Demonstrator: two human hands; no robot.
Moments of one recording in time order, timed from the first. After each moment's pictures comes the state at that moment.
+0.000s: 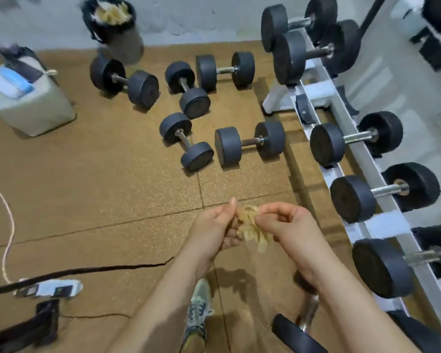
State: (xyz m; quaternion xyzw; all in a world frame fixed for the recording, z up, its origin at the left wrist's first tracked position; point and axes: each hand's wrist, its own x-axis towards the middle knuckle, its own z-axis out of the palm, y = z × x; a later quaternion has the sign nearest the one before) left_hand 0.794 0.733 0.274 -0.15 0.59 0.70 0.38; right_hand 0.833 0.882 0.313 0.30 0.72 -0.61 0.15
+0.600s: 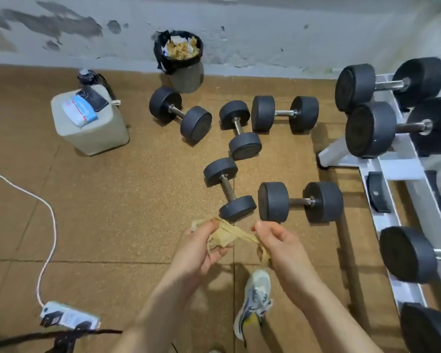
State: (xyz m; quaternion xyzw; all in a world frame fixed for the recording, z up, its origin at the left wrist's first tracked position) left_hand 0.572 0.661 0.271 -0.36 0.47 0.78 0.22; right_hand 0.582 0.821 0.285 0.26 0.68 -0.65 0.23
